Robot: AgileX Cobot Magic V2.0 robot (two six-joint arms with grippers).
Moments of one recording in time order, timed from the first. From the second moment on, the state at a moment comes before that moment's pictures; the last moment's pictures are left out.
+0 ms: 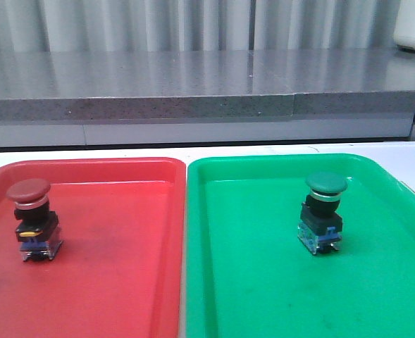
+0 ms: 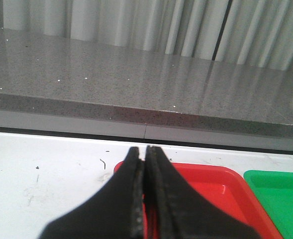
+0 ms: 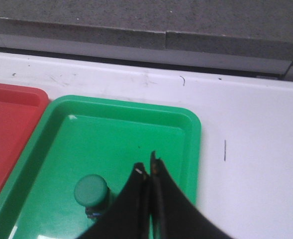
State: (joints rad) left arm -0.11 0.01 -0.33 0.05 0.45 -0.23; right arm 0.31 0.83 -0.72 -0.11 0.47 0.25
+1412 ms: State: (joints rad) left arm -0.11 0.01 -0.33 0.07 0.45 -0.23; right arm 0.30 0.17 -0.32 -0.14 0.34 0.24
